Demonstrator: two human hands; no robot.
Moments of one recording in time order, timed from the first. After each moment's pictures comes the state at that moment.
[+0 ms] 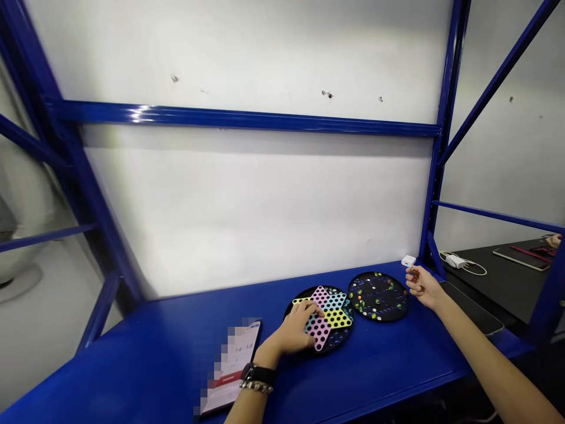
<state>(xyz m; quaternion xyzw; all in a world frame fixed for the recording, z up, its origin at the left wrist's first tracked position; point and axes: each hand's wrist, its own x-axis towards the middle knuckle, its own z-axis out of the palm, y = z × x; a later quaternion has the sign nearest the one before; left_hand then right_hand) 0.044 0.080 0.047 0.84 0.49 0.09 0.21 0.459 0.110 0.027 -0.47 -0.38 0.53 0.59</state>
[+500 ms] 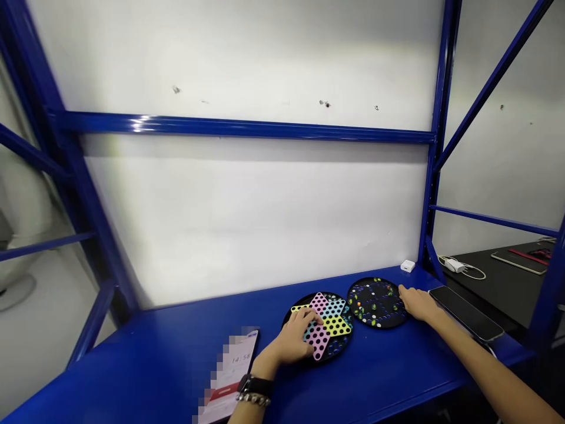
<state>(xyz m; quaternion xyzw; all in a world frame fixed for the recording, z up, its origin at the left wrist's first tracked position) 0.042 0.080 0.048 0.84 0.49 0.09 0.21 0.443 0.099 0.011 -0.72 -0.70 0.01 0.01</state>
